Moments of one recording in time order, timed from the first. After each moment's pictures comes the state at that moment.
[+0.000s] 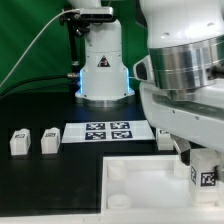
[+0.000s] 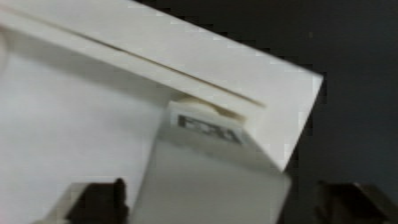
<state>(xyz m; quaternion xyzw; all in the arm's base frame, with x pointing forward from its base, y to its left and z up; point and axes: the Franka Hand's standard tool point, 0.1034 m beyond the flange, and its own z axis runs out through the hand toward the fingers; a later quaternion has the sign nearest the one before) 0.630 0.115 0.074 -0.87 0.48 0.01 0.09</state>
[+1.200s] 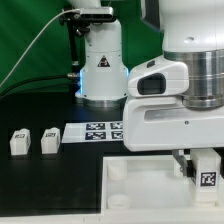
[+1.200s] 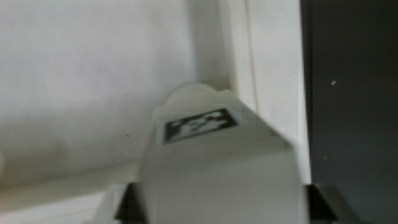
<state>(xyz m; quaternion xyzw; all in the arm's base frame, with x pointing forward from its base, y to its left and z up) 0.633 0.114 0.070 -0.99 0.16 0.02 0.05</state>
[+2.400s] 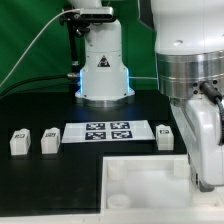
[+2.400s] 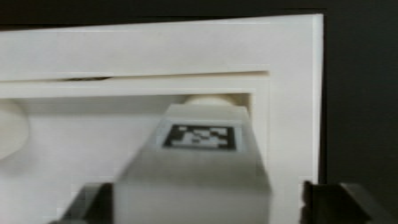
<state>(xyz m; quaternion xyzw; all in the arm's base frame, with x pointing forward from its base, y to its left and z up) 0.631 0.109 0.068 -0.70 0.71 0.05 0.03</state>
